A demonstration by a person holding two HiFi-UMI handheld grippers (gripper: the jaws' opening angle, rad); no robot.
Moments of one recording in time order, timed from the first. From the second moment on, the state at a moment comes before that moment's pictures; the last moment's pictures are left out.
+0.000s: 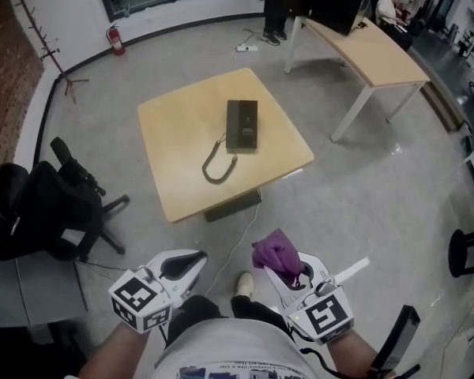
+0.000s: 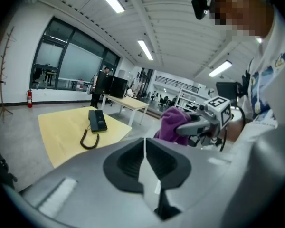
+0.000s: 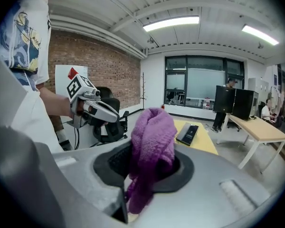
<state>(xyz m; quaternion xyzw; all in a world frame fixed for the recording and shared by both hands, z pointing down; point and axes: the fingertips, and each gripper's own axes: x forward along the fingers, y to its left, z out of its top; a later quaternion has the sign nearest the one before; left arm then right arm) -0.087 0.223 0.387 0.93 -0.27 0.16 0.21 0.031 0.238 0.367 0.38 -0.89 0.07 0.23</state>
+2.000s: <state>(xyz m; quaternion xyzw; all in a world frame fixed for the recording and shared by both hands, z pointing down) 0.000 -0.190 0.599 0.83 -0.12 0.08 0.54 0.094 -0.031 0.419 0.41 -0.86 0.17 0.26</state>
